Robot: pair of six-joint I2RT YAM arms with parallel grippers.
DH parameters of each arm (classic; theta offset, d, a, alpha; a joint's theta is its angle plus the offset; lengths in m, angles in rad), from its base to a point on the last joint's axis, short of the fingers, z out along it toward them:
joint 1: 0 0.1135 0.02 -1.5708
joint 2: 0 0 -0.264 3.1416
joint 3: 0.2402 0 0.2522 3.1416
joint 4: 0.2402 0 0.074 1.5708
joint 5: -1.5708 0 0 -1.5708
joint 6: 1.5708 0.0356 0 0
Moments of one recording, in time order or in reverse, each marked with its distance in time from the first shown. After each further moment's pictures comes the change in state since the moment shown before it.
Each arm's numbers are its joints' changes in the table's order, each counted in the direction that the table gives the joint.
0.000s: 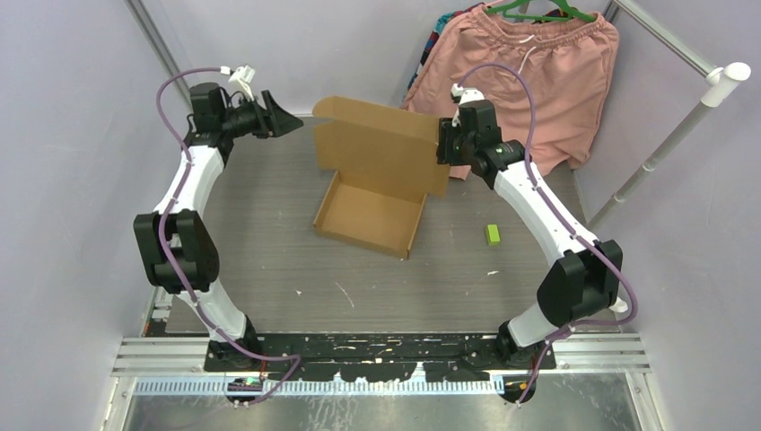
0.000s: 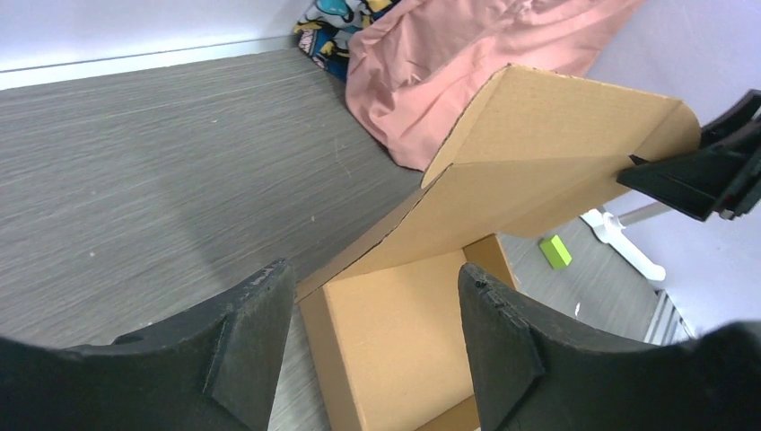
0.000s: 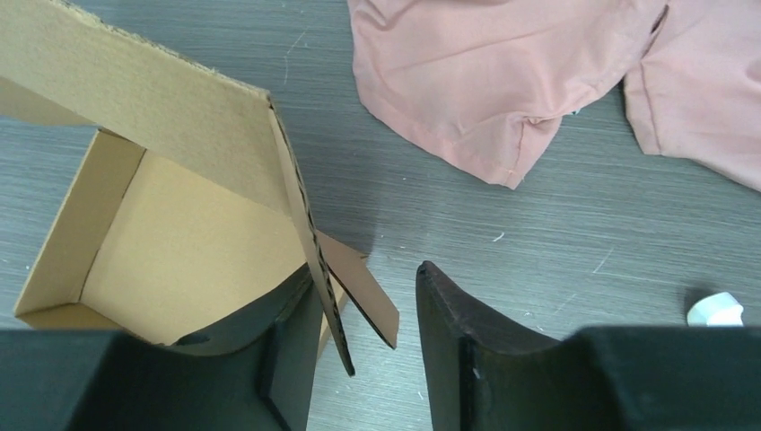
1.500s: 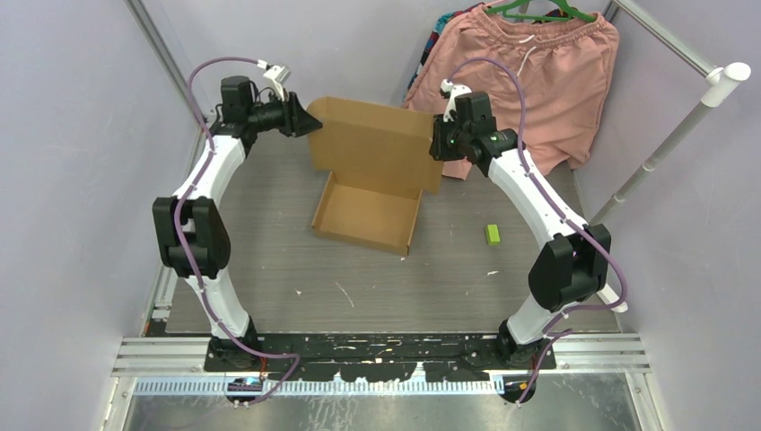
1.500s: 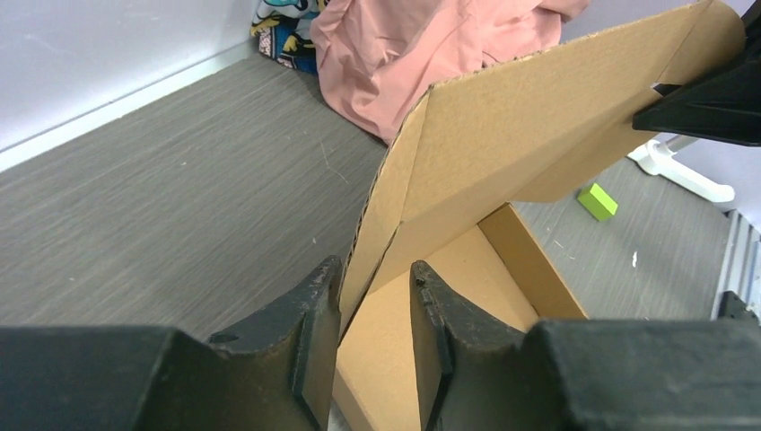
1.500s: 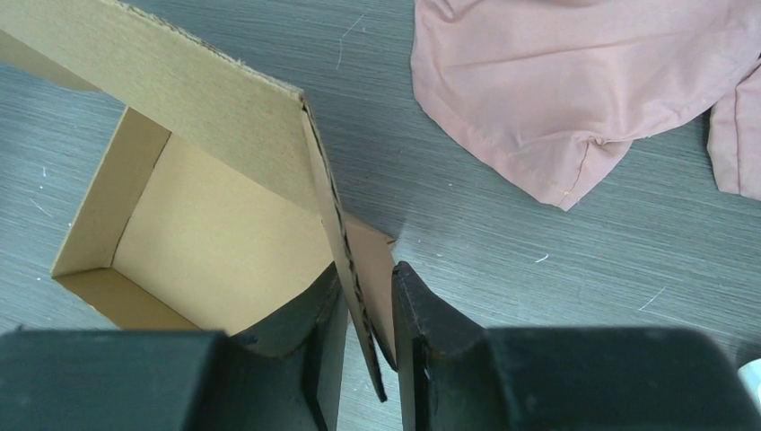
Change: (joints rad) left arm -0.117 0.132 0.128 0.038 -0.040 0.216; right arm -0.014 0.109 0.108 0.044 0.167 -0.044
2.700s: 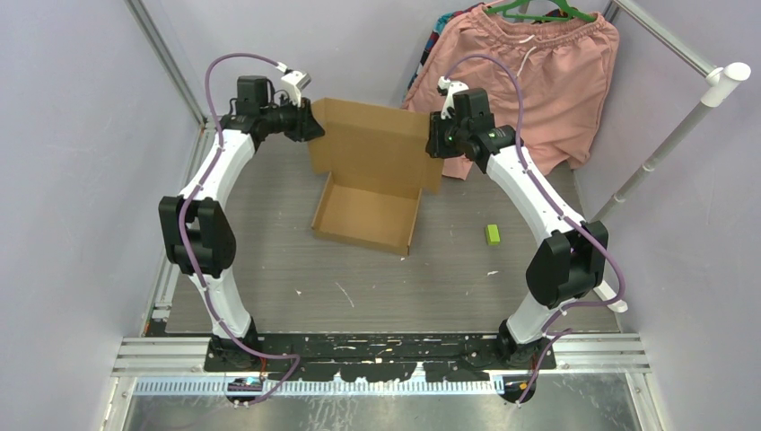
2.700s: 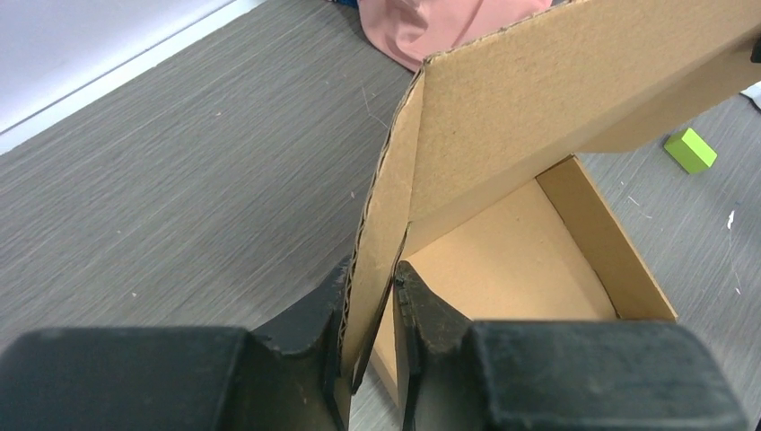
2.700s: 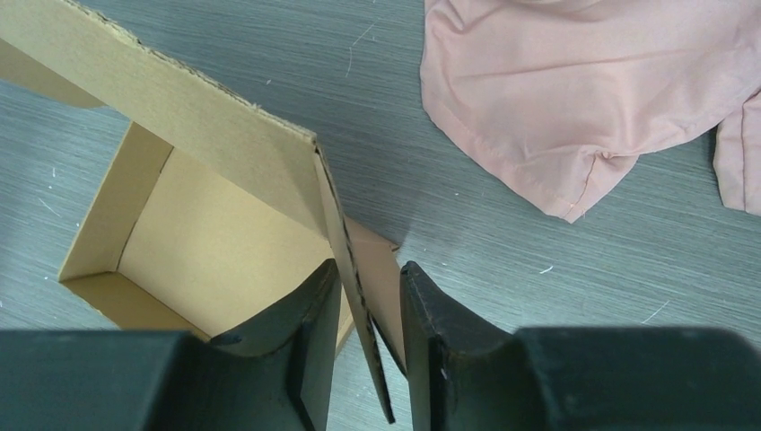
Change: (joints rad) left arm -0.069 0.018 0.097 0.252 0.187 0.218; right arm 0.000 0.026 0.039 0.009 0.015 -0.008
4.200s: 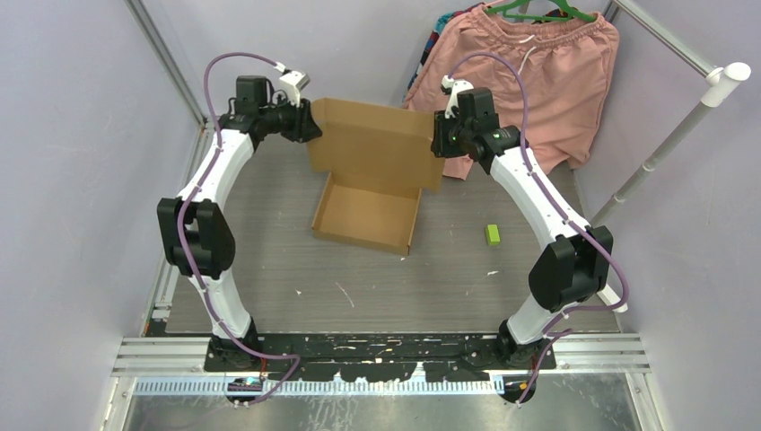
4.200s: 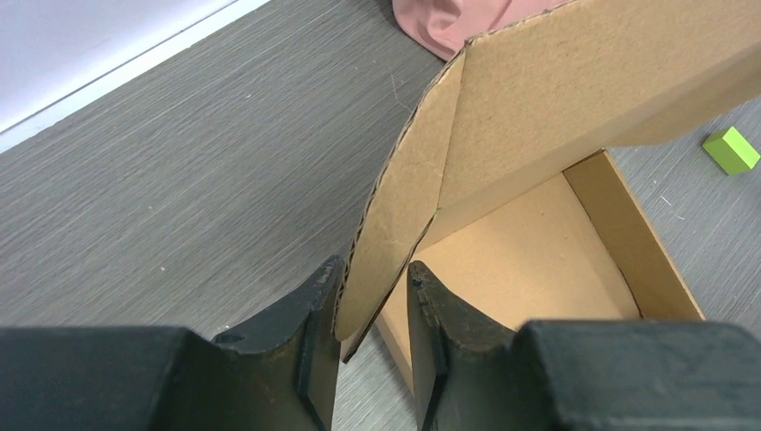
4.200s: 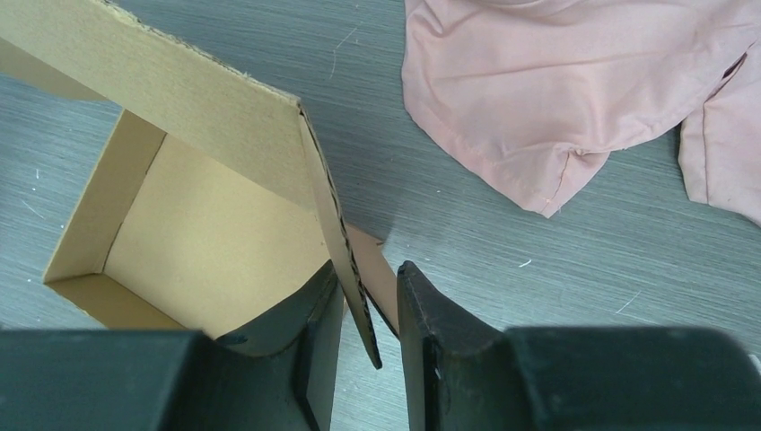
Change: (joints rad) left arm 0.000 -0.010 0.006 0.040 0.076 0.024; right arm -0.008 -0.027 -0.003 0.013 -0.023 -0.023
